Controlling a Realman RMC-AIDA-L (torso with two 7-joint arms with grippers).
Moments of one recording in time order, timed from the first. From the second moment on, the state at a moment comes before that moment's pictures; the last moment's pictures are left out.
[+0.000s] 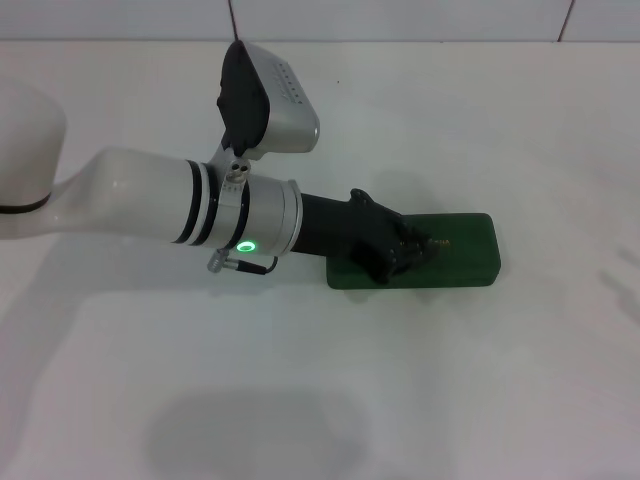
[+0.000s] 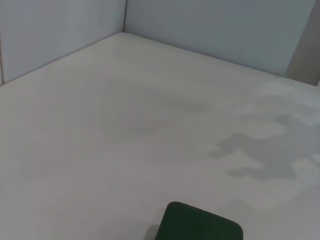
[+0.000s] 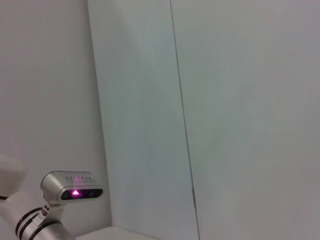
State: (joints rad) left arm -0.77 -2.10 1.61 0.51 1.53 1.02 -1.53; right arm 0.16 2.00 -0.31 -0.80 -1.72 -1.97 1.20
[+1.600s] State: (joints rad) left arm -0.44 -2.06 1.14 0.67 1.56 1.75 -1.32; right arm 0.38 2.01 -0.69 -0.79 -1.88 -1.90 1.22
